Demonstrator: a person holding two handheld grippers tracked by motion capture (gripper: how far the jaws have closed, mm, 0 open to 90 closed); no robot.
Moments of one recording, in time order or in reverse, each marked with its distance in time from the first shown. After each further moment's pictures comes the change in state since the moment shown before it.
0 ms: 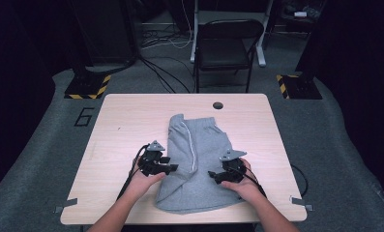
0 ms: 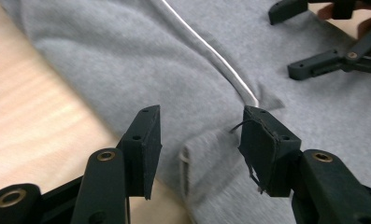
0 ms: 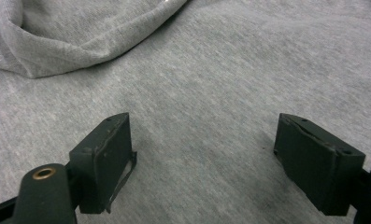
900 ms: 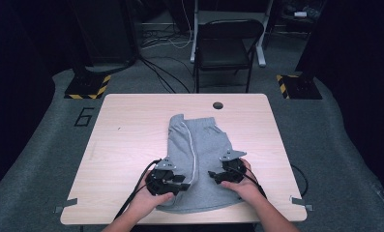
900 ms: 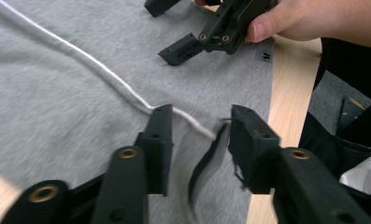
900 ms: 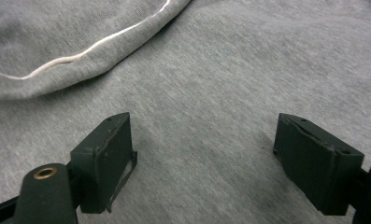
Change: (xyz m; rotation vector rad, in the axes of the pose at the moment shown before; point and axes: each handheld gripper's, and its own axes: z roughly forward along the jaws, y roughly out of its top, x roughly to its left) left arm -0.070 -0.008 -0.022 0.000 -0.151 0.124; right arm 0.001 0.000 0.000 -0.003 -0.004 -0.001
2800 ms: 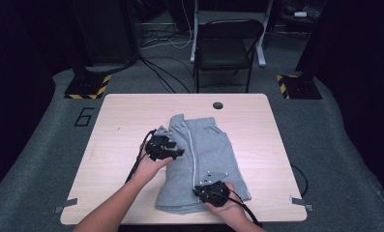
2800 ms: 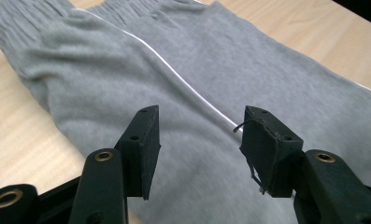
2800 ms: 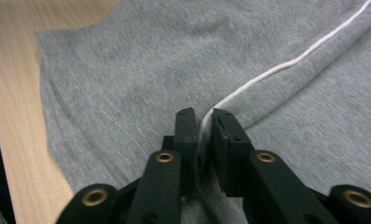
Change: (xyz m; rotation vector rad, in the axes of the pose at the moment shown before) left arm 0.093 0.048 0.022 -0.056 0.197 -0.083; right arm 0.098 0.000 -0.011 0.034 0.156 -0.023
